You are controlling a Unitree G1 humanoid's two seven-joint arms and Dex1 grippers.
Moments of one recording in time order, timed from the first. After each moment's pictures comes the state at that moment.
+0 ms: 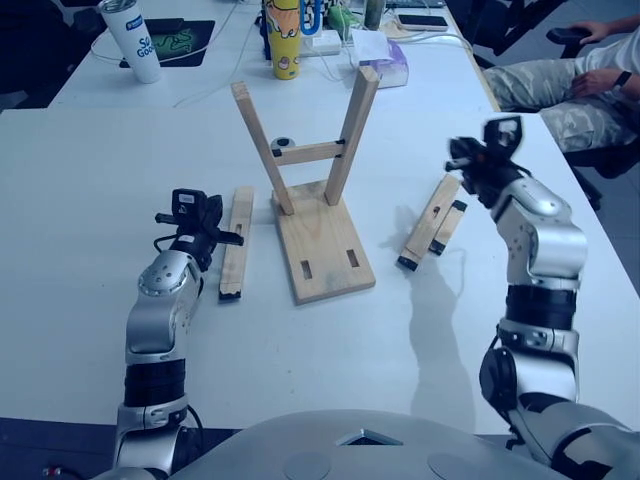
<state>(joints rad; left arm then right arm) -0.06 0.20 0.11 -0.26 -0.14 0.49 -0.18 -0.36 -0.30 -0.29 -0.12 0.06 0.79 0.23</state>
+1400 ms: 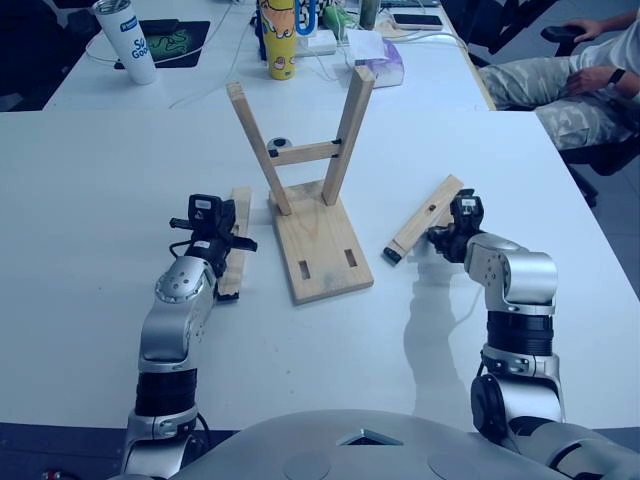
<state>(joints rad) -0.03 0.17 0.04 -0.29 -0.10 0.50 -0.12 -0.33 -0.26 -0.15 -0.08 0.08 1.19 0.11</state>
